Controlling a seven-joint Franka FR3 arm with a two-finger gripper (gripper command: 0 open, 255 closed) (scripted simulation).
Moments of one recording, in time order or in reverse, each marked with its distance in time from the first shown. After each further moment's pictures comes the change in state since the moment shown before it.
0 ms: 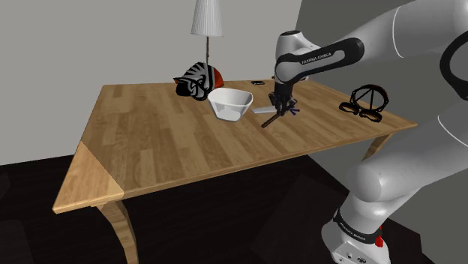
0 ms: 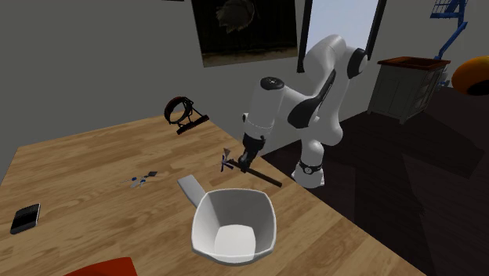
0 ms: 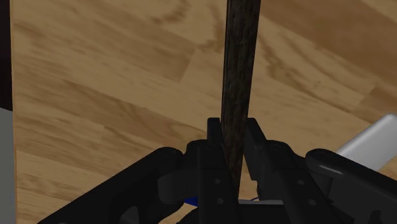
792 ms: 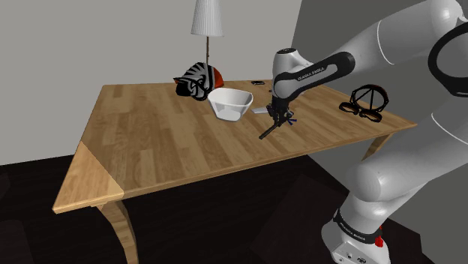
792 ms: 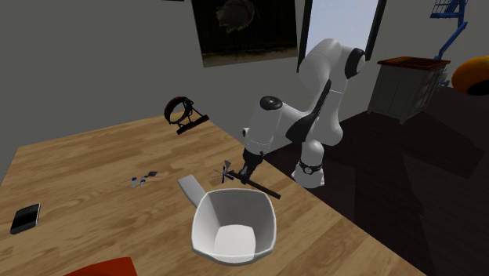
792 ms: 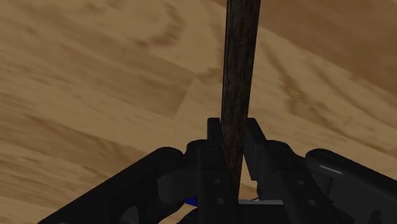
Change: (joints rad) arm -0.009 0.057 0.009 -0.098 -0.033 0.149 0.049
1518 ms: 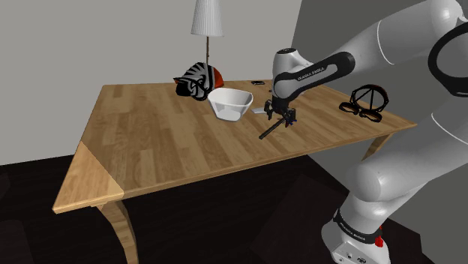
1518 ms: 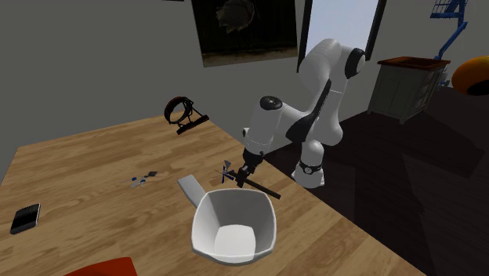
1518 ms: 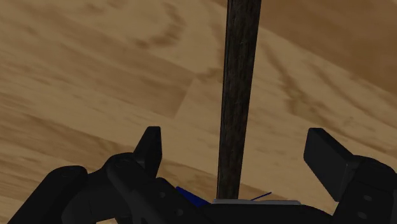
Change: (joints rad) arm 0.000 0.000 0.000 0.000 0.000 0.000 0.000
